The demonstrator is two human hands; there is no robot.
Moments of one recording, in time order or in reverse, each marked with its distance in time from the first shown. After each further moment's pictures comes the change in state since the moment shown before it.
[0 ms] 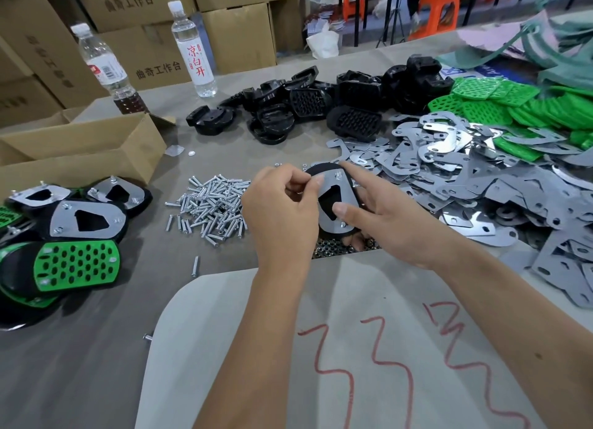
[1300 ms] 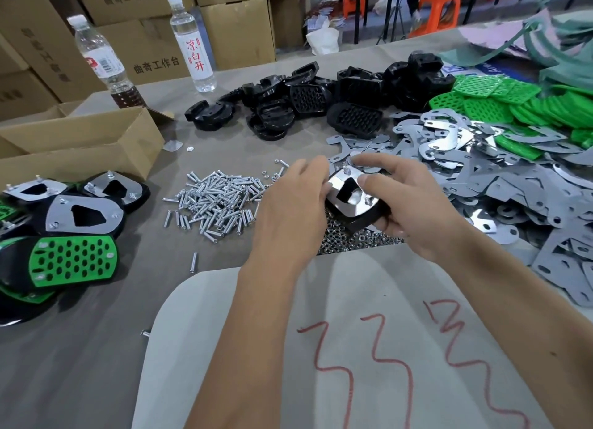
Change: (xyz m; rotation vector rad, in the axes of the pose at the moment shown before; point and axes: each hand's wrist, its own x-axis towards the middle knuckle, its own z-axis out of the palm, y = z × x) left_hand 0.006 0.002 -0.006 0.381 -0.399 0.317; right_hand 0.005 -0.004 -0.010 0.193 0.306 0.096
